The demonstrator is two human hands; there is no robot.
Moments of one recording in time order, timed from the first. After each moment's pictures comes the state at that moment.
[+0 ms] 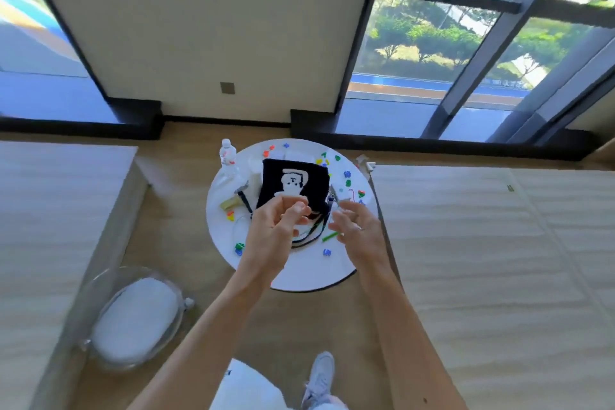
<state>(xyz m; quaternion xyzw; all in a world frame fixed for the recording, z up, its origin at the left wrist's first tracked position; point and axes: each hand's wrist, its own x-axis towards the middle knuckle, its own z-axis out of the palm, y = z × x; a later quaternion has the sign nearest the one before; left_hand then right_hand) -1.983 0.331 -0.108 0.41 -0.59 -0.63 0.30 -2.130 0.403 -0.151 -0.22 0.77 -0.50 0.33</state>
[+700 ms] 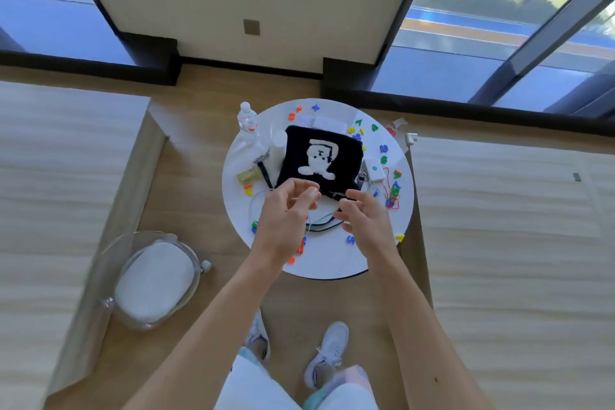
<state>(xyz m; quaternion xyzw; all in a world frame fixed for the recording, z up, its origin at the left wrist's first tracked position) -2.040 0.204 -0.183 0.48 -0.54 -0.63 0.26 -2.181 0.272 -0.225 -0.19 0.77 -0.45 0.41</state>
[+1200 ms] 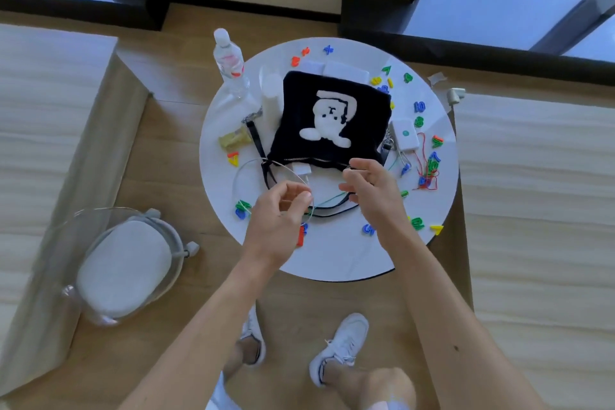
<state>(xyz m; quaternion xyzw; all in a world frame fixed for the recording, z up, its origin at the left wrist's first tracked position) -2.093 0.185 -0.411 0.55 -0.55 -0.59 0.22 -2.262 0.218 -0.439 -0.23 0.76 -0.41 0.44</state>
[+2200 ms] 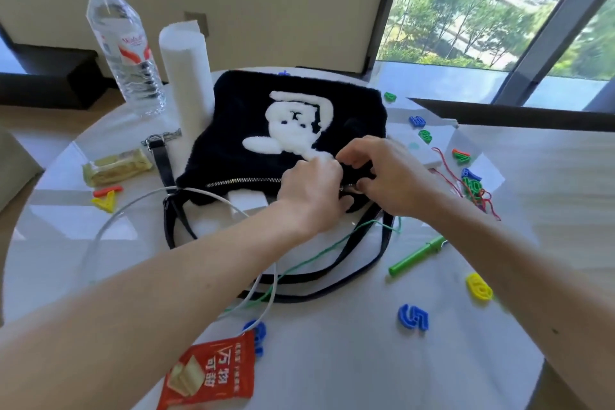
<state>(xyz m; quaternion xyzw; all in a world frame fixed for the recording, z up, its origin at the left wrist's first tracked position) -2.273 0.071 -0.742 0.36 -0.92 -0.10 0.14 -2.401 0.143 -0.706 -0.62 0.75 -0.20 0.10</state>
